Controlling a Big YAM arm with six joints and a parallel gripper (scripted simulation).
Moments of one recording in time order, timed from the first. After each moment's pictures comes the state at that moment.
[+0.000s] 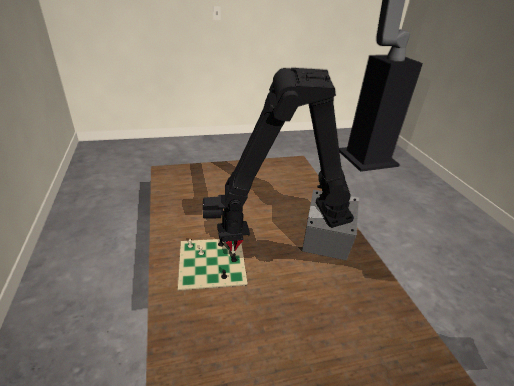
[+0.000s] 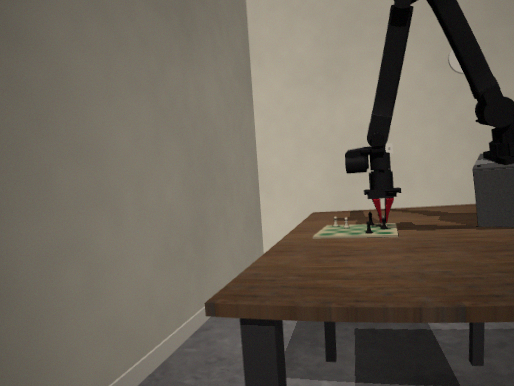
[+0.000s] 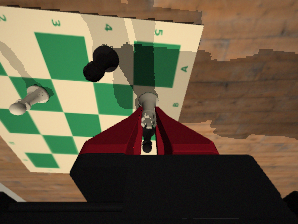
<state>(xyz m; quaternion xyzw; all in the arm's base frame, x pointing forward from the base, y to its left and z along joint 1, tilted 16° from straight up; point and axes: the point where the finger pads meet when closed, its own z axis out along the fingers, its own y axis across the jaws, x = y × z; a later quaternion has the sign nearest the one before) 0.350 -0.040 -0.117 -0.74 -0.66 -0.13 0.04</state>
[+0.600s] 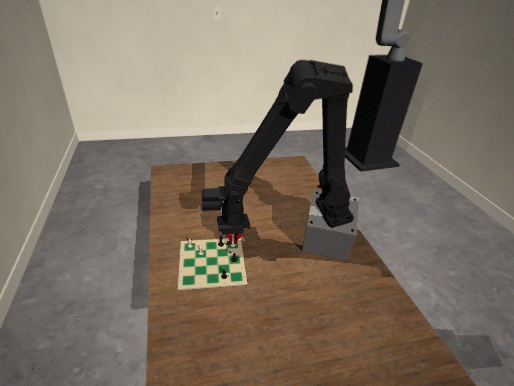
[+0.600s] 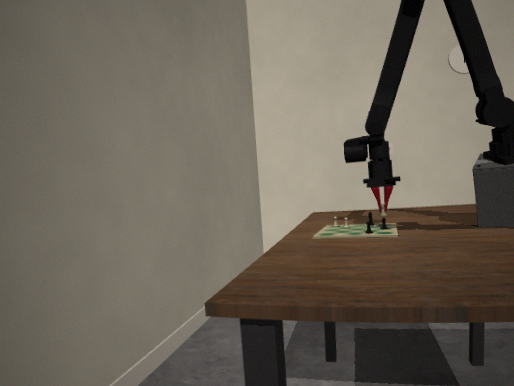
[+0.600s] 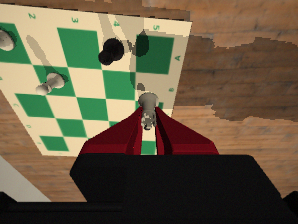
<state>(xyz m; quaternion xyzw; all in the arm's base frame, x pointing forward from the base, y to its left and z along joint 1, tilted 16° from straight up) 0.345 -0.046 -0.085 -0.74 -0.66 -0.13 0.04</state>
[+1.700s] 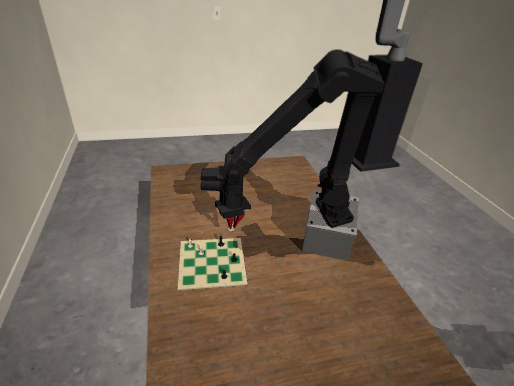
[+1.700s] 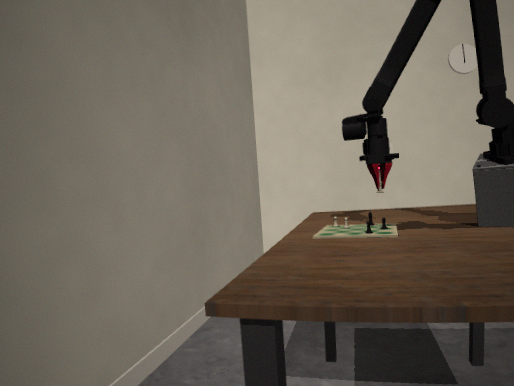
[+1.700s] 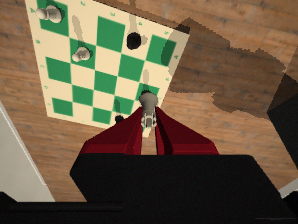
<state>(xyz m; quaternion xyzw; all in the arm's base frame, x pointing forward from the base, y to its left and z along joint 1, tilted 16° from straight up) 0.338 -0.068 -0.021 -0.67 -0.73 -0.14 0.02</state>
